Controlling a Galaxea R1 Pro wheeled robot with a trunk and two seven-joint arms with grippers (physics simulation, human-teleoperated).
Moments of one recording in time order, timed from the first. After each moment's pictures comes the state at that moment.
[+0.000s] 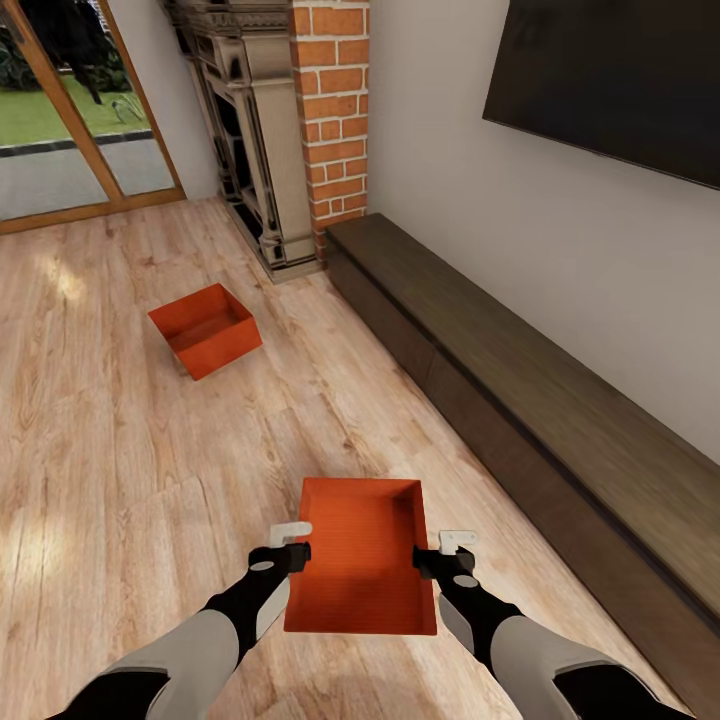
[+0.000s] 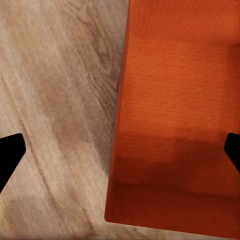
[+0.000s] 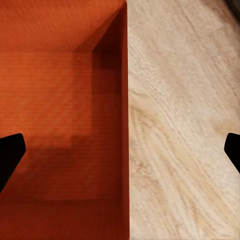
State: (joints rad) left arm -0.76 -0.16 0.03 -0.20 0.01 -0.01 0.23; right arm -0.77 0.13 0.10 -0.10 -0.07 -0.16 -0.18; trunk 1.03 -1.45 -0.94
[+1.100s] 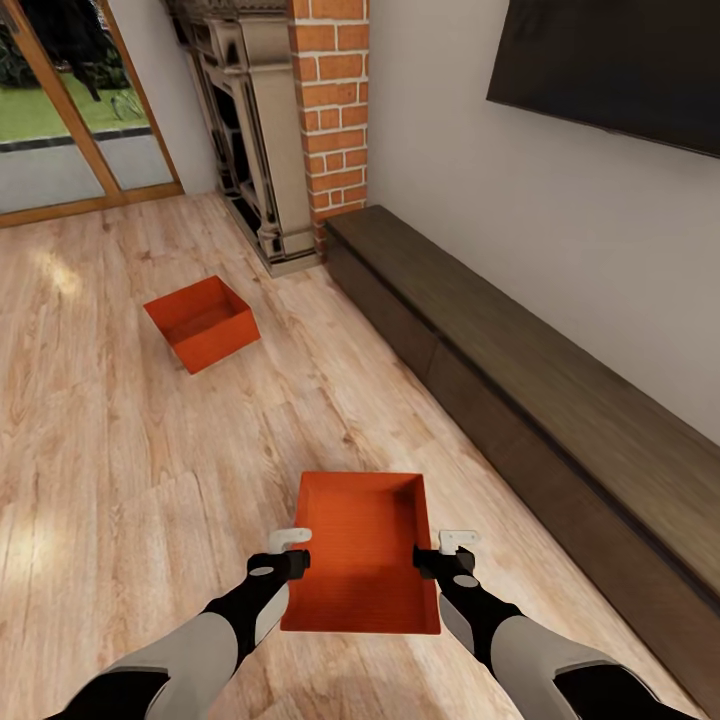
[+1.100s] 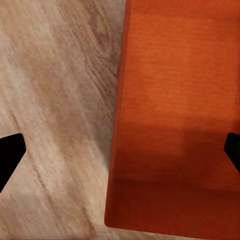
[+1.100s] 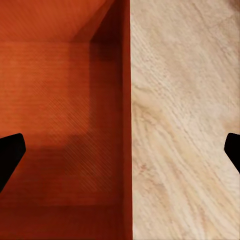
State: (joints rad) left arm -0.76 -0.16 0.03 -0.16 0.00 -0.01 0.23; right arm -0.77 0.13 0.10 -0.10 -0.07 -0.16 -0.18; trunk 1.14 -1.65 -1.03
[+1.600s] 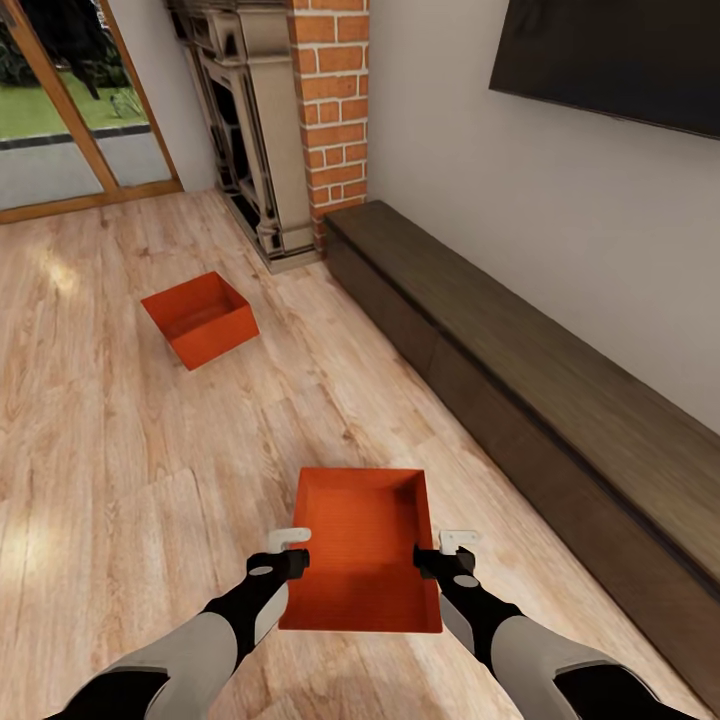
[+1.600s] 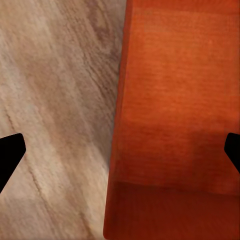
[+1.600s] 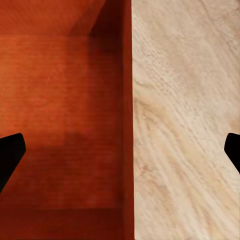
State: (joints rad) left arm -0.76 -0.16 0.03 -0.17 0.00 -0.01 0.23; right arm -0.77 0.13 0.10 -0.10 -0.07 -0.16 -0.18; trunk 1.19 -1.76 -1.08
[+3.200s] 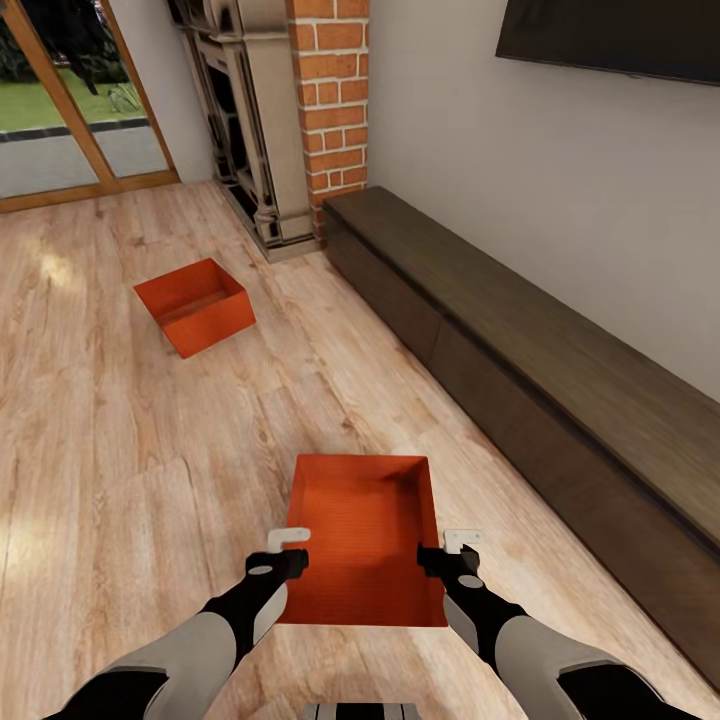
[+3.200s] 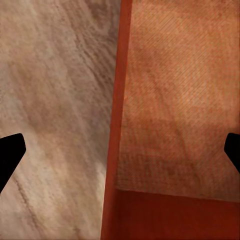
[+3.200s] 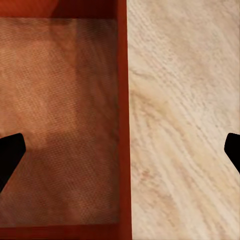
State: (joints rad) left arm -0.76 -0.15 0.02 -0.17 -0.01 0.00 0.23; right arm -0.77 0.11 0.10 -0.10 -0.07 -0.19 -0.18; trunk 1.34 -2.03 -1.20
